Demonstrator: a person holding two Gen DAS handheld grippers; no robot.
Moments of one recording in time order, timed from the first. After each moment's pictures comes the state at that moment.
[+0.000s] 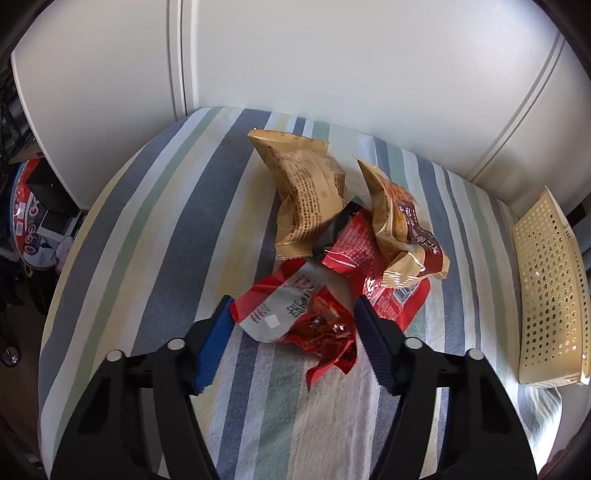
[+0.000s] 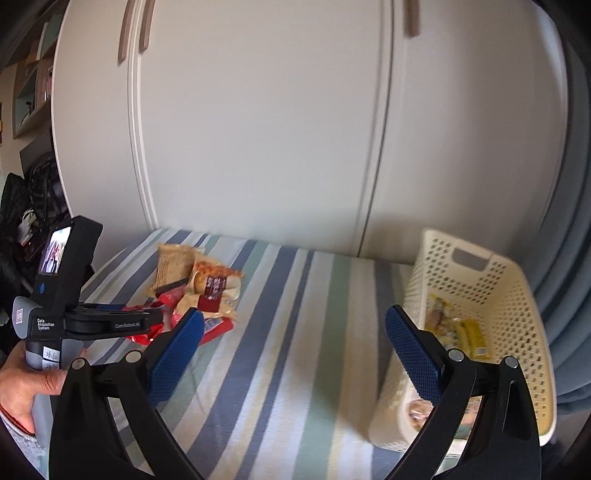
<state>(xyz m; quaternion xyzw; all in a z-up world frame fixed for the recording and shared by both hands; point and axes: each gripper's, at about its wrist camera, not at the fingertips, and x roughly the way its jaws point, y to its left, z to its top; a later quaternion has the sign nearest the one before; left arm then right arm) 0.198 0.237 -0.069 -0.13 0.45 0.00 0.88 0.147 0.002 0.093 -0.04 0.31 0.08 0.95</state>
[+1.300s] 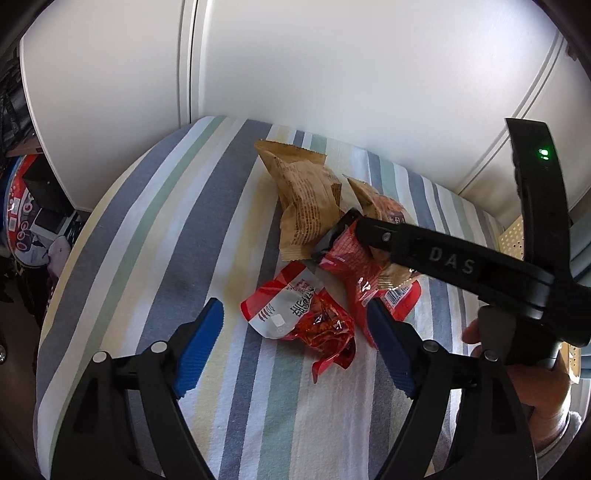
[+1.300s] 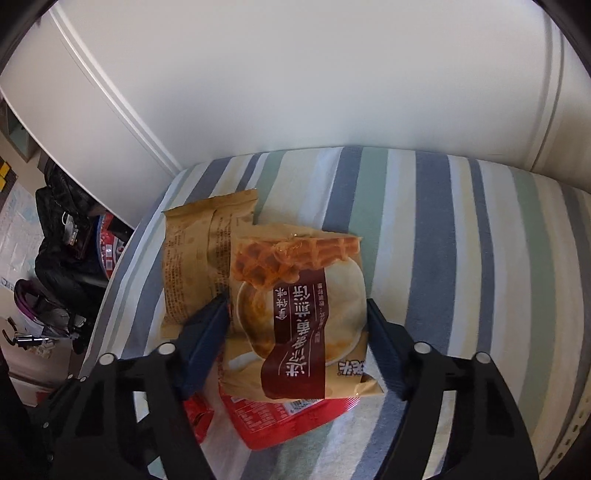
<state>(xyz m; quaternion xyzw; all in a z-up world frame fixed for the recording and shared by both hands) 0.180 0.248 -0.063 -0.15 0.42 -0.01 0.89 0.313 0.087 -0.021 0.07 0.52 0.20 0.83</state>
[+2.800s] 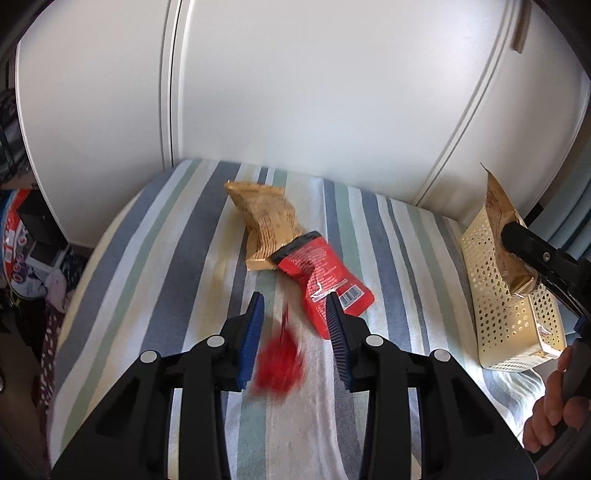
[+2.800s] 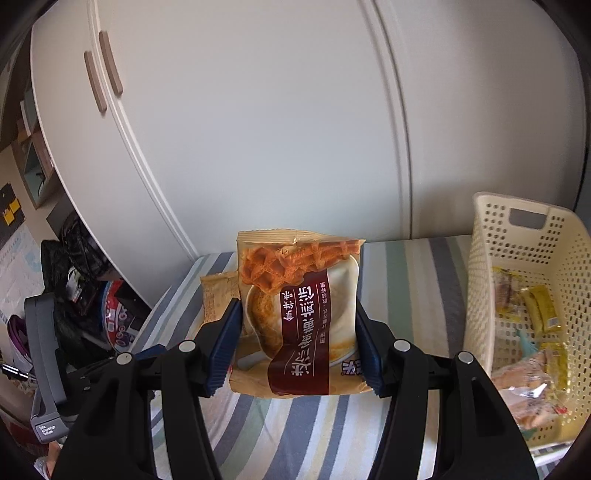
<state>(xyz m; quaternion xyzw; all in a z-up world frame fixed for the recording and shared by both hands) 0.144 0.234 -0.015 -0.12 0.36 -0.05 0.92 0.184 -0.028 0.091 0.11 0.34 0.16 0.92</state>
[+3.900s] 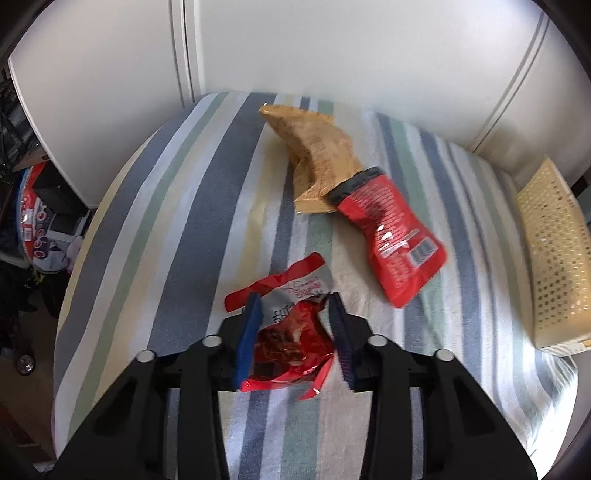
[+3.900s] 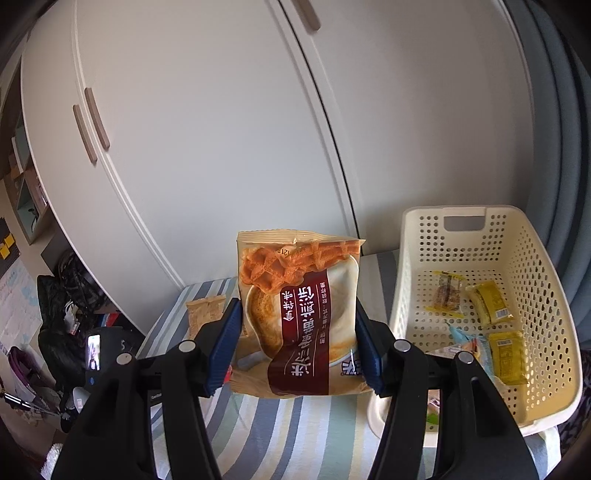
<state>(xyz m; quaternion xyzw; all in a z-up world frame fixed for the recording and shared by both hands) 0.179 0.249 -0.070 -0.10 0.47 0.00 0.88 0.141 -0.093 0.113 0.15 0.30 0.12 0.94</state>
